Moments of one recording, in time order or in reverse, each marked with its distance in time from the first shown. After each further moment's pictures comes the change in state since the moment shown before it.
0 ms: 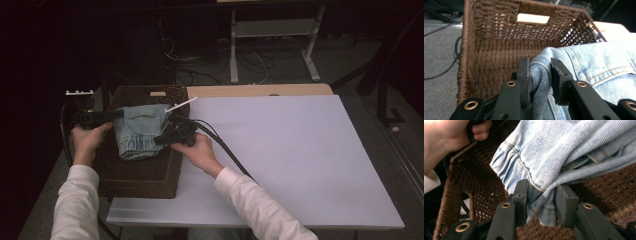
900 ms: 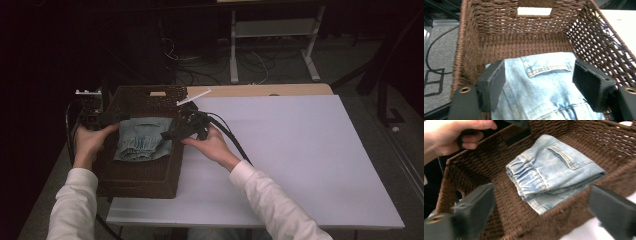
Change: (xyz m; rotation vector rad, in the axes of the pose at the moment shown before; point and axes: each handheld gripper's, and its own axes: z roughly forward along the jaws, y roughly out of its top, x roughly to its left) left arm -0.033 0.001 -0.006 0.045 0.081 0.064; right arm -0.011 0.002 -0.042 -0.061 -0.061 -0.067
